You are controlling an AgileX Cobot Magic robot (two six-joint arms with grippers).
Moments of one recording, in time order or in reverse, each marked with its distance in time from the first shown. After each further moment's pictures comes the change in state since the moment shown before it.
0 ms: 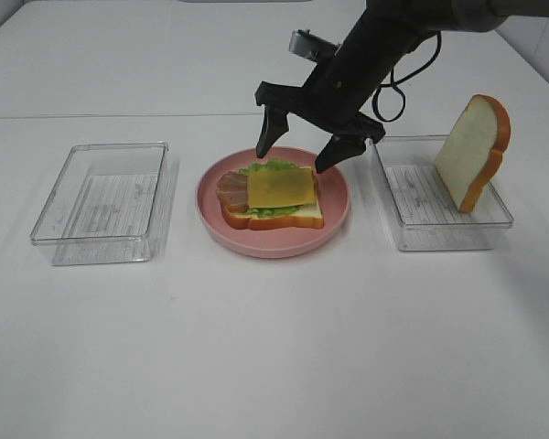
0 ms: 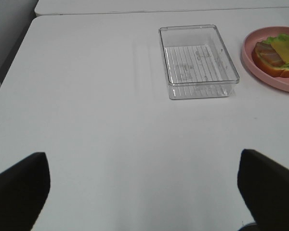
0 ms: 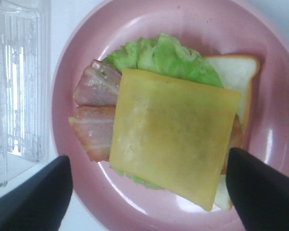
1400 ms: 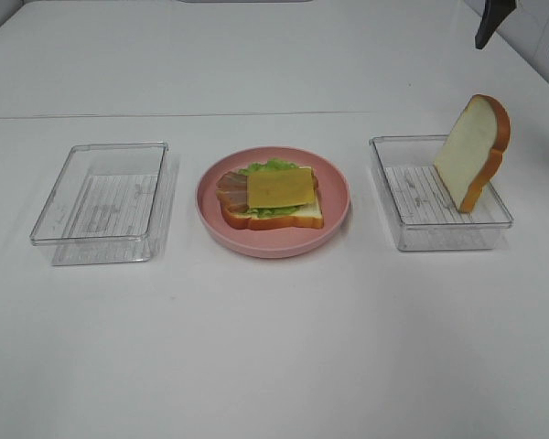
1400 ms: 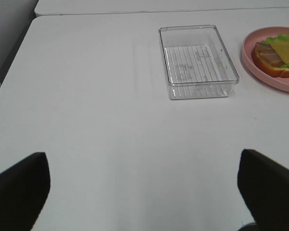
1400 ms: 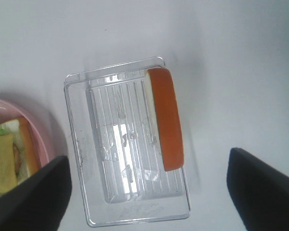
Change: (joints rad) left arm 0.000 0.000 0.000 0.000 0.000 0.000; right arm -0.378 -0.275 -0.092 -0.344 0.274 0.111
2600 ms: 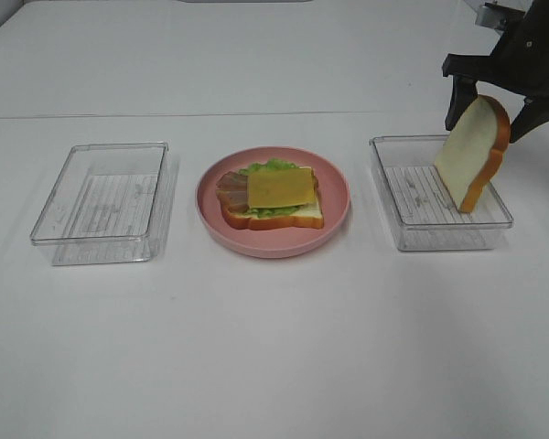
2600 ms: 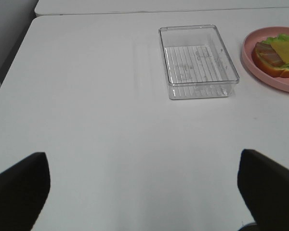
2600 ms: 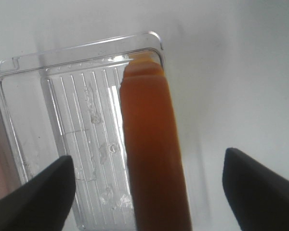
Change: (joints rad) left arm 0.000 0.000 0.000 0.000 0.000 0.000; right arm -0.015 0.244 -0.003 0.043 -0.059 -0.062
